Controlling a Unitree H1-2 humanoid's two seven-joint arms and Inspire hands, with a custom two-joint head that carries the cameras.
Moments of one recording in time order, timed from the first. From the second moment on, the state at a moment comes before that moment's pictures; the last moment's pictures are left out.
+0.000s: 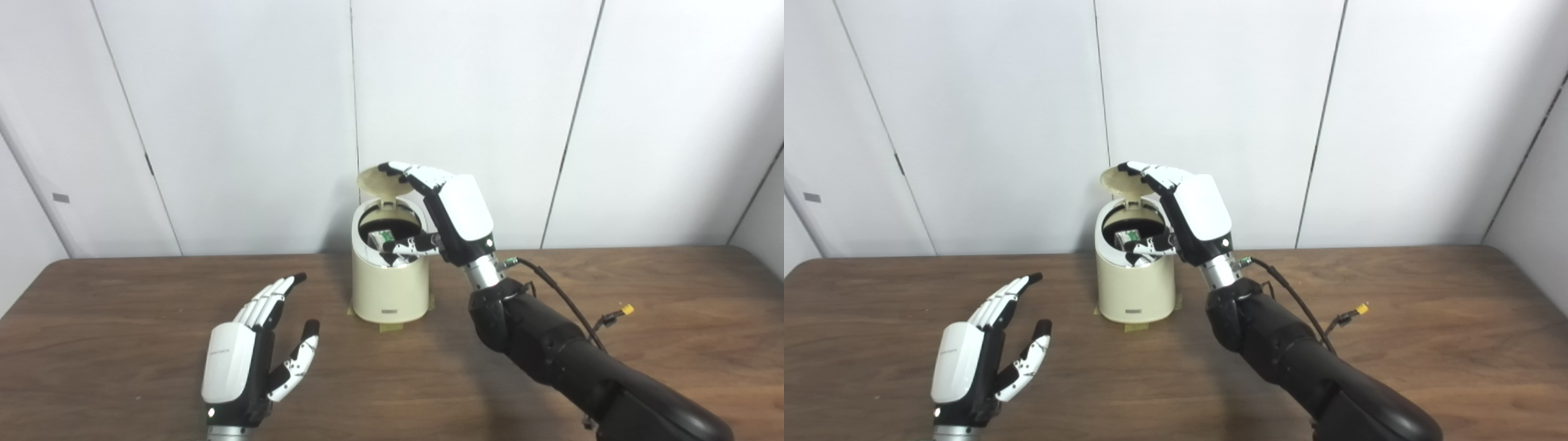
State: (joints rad) left arm -0.09 0.15 -0.18 0.01 0.78 -0.21 0.43; right arm -0.97 -0.17 0.78 1.03 -0.56 -0.45 -1.04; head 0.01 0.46
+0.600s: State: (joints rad) left arm -0.10 0.15 -0.18 0.04 0.77 -0.21 0.43; right arm -0.83 -0.22 0.60 0.77 -0.53 -0.45 -1.08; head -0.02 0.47
